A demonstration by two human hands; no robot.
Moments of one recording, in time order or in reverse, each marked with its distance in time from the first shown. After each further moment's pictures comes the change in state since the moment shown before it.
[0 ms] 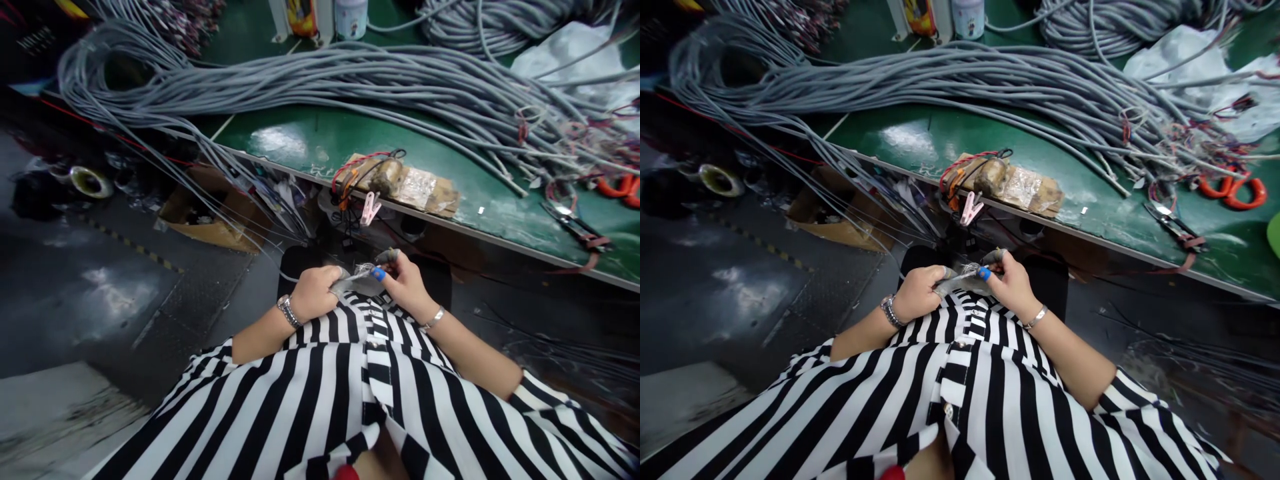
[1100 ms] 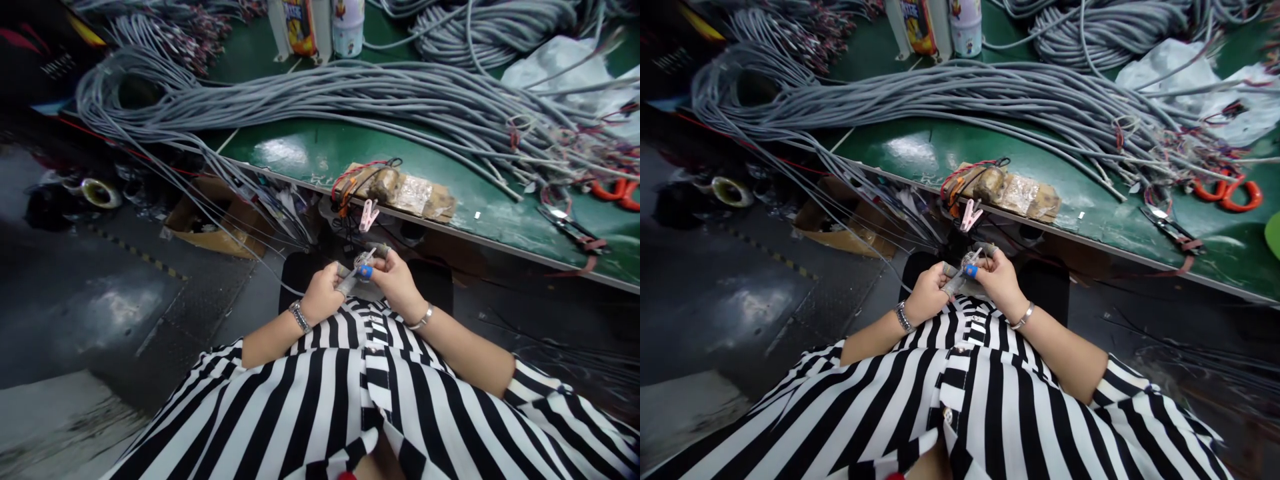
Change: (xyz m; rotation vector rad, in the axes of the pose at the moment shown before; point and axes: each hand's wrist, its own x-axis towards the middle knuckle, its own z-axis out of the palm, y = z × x) left_hand 0.012 0.013 0.017 -0.707 0.051 -0.427; right_hand 0.017 -0.031 0.028 0.734 0.039 0.362
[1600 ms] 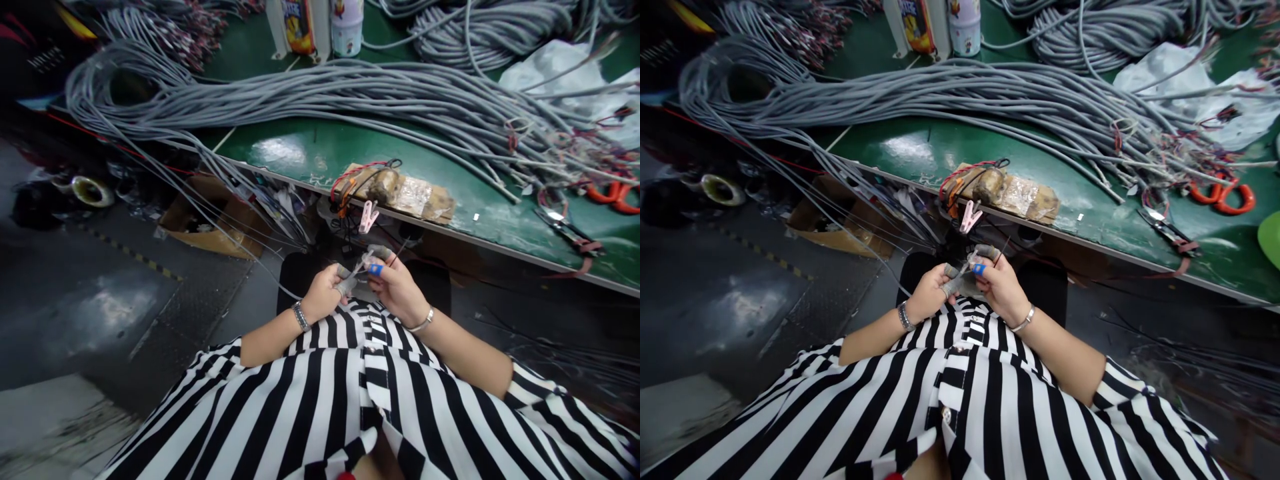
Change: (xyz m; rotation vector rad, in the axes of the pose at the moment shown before) left_hand 0.006 -0.016 0.003 -0.211 -0.082 -0.068; right_hand -0.005 -0.007 0.003 0.224 -0.034 0.076
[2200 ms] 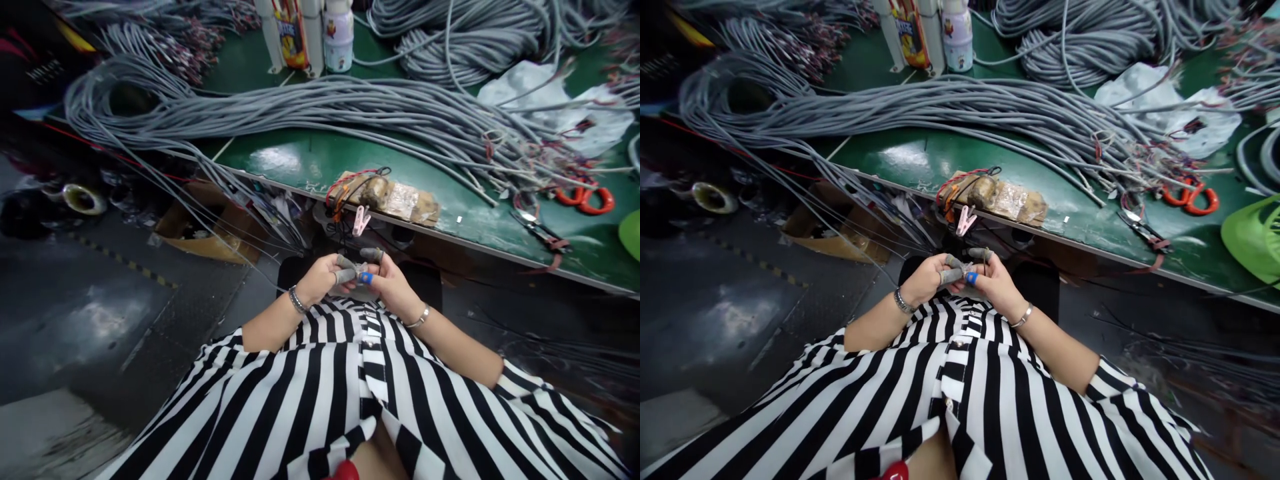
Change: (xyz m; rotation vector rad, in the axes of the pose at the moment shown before) left_hand 0.019 0.035 -0.003 -0.271 -0.130 -0.170; right_hand -0.008 -0.003 -0.011 -0.179 -0.135 -0.018
